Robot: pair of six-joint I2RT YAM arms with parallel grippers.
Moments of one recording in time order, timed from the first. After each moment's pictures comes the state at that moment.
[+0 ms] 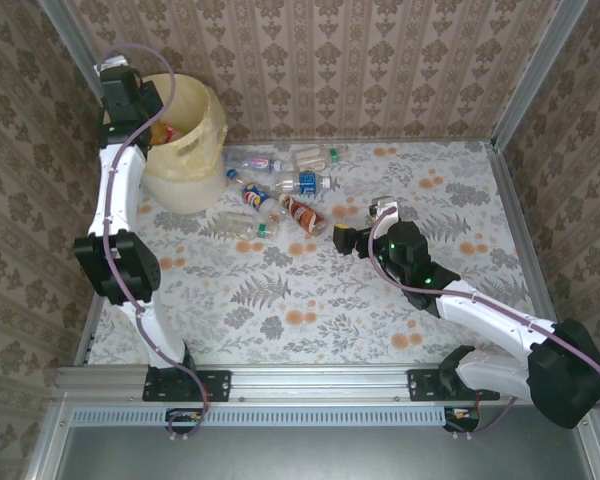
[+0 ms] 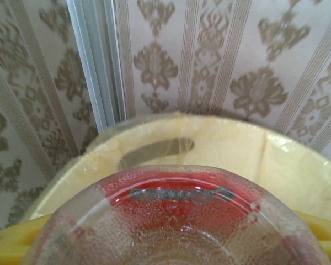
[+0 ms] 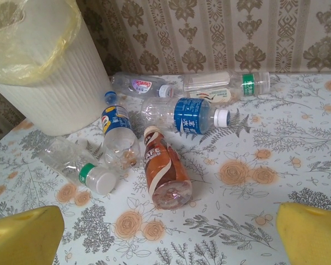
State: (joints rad) left arm 0.06 1.93 2.02 -0.41 -0.21 -0.17; right arm 0.58 1.14 0.59 0.27 0.15 0.29
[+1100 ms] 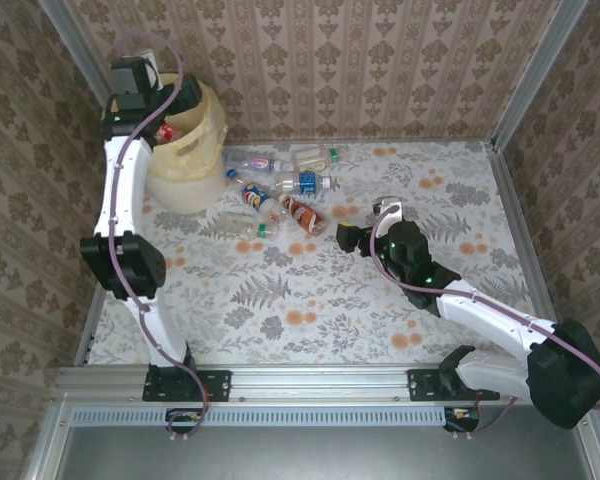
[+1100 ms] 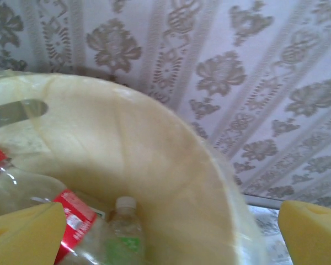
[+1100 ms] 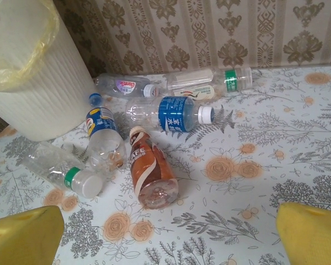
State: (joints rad) left arm -0.04 1.92 2.15 -0.61 0.09 -0.25; right arm 0.57 1.14 0.59 0.25 0.19 0.32
